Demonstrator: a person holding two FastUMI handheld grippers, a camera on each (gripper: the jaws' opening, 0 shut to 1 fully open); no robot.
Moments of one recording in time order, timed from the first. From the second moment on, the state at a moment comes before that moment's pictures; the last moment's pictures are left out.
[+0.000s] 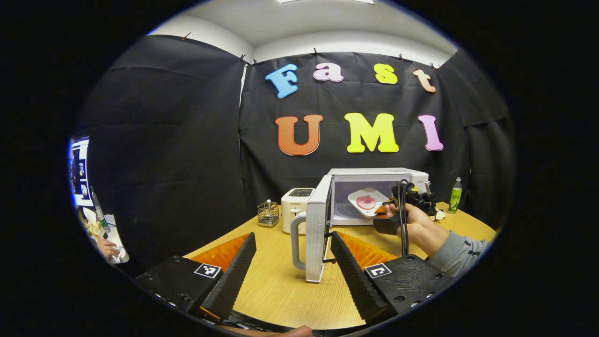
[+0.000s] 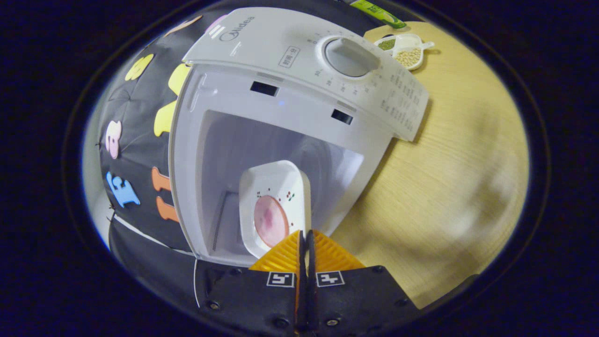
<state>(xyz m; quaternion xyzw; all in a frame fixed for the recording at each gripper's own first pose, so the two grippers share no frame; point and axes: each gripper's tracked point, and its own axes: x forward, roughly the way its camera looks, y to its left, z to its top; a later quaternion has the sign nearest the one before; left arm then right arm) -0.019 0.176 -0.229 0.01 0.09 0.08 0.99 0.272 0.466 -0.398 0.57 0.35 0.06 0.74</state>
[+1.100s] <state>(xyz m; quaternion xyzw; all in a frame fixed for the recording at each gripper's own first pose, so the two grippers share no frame) -0.008 0.186 -0.266 -0.01 0.13 0.08 0.99 0.345 0.450 -0.430 0.43 0.22 -0.01 0.87</state>
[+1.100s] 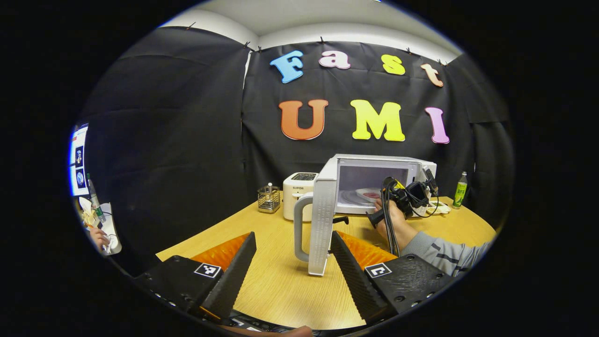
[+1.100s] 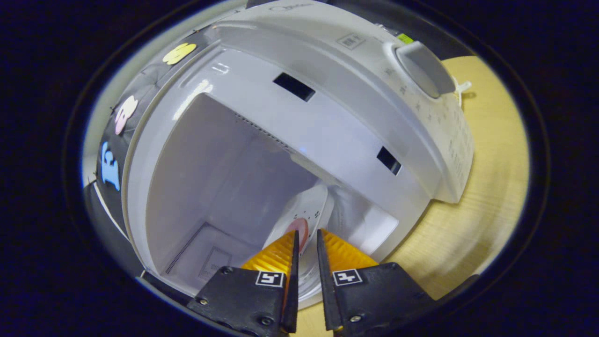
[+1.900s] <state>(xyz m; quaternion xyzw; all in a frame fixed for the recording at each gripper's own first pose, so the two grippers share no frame) 0.009 0.252 -0.262 -0.01 0.13 0.13 0.98 0.253 0.435 -0.347 0.06 0.15 0.18 0.97</state>
